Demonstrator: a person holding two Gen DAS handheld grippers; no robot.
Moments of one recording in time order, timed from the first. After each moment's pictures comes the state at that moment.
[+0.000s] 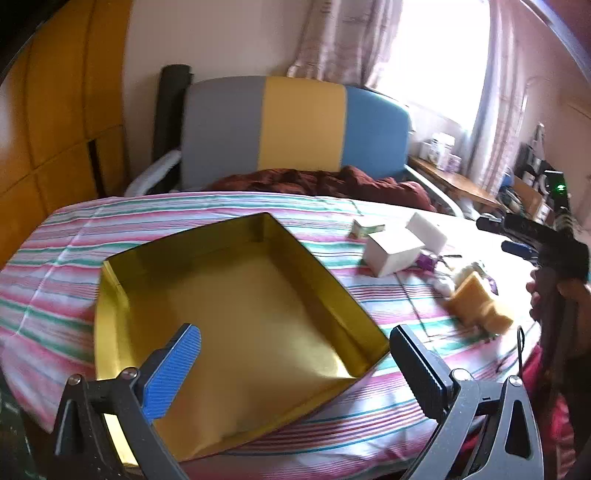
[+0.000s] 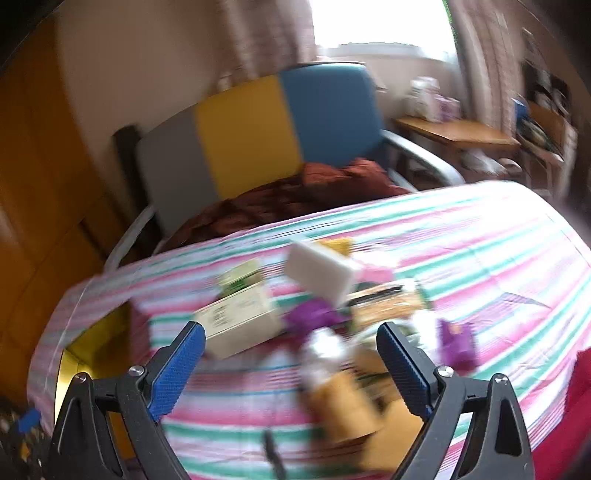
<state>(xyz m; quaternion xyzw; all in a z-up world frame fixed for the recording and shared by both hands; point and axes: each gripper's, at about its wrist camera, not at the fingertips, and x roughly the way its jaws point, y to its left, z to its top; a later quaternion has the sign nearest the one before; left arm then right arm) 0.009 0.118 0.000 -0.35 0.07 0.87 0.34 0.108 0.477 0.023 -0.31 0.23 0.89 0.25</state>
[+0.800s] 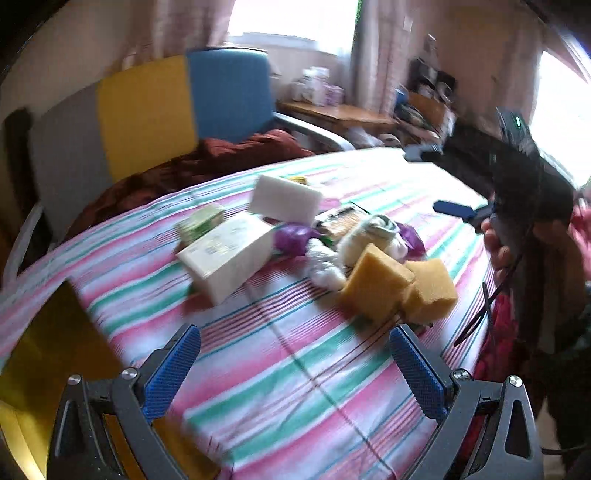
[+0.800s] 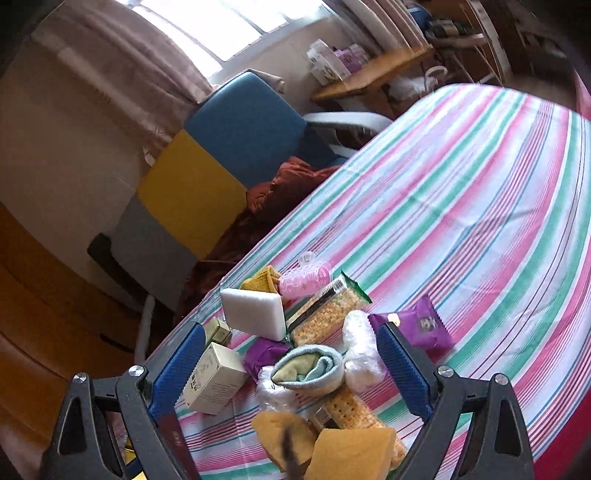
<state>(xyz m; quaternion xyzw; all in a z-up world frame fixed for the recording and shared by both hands) 0.037 0.317 -0.027 -0.35 0.21 0.75 0.52 0.173 0.574 -0.012 -0.21 0.45 0.83 0.26</state>
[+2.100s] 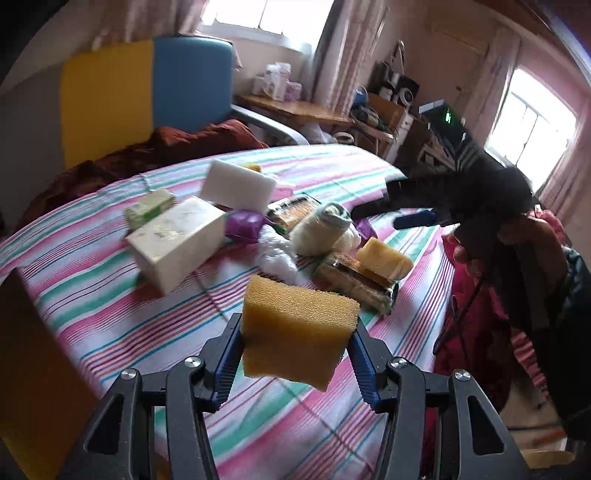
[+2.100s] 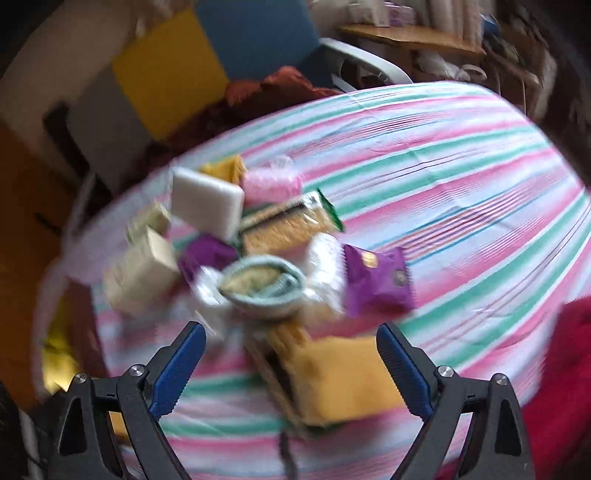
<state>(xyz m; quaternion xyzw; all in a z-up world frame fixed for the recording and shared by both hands) 0.035 0.296 -0.035 -0.37 0.15 0.70 0.60 0.133 0.550 -0.026 -0.48 0.30 0.79 0.26</state>
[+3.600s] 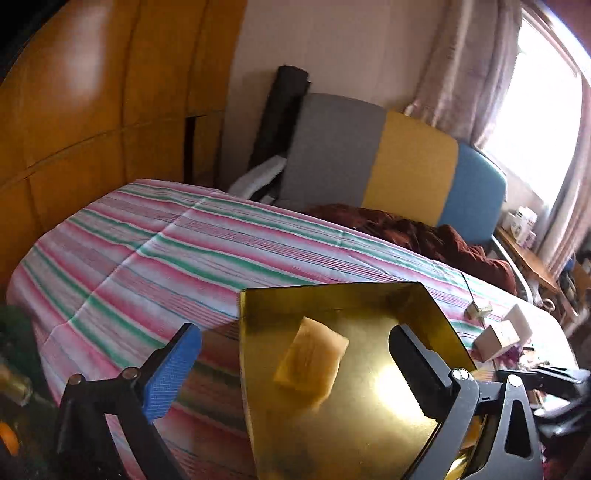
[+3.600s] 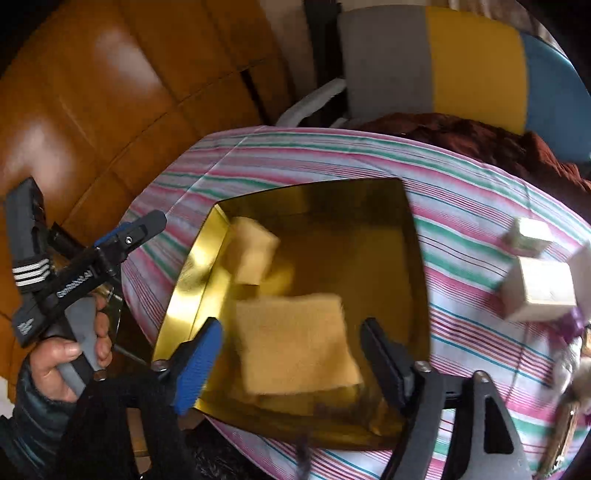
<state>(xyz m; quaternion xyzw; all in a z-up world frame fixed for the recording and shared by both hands) -0.109 -0.015 0.003 -0.34 -0.04 0.92 0.18 -0.037 0.228 0.004 -0.48 0.11 0.87 -0.11</state>
